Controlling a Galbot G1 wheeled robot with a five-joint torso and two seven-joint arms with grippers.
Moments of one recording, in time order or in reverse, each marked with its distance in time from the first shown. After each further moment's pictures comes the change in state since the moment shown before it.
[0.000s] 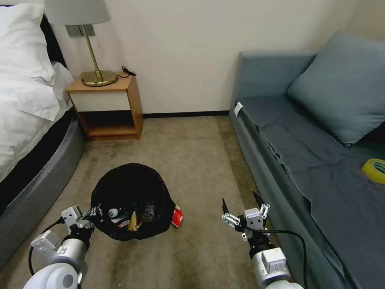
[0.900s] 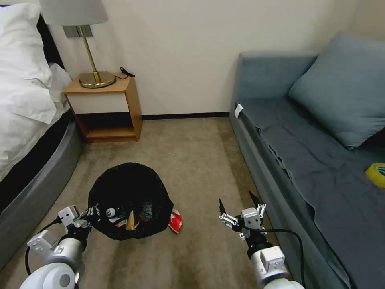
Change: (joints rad) left arm -0.003 0.008 -0.018 0.002 -0.014 0.002 -0.002; right arm 0.009 -0.008 -0.007 -0.009 0.018 0.007 -0.026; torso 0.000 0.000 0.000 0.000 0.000
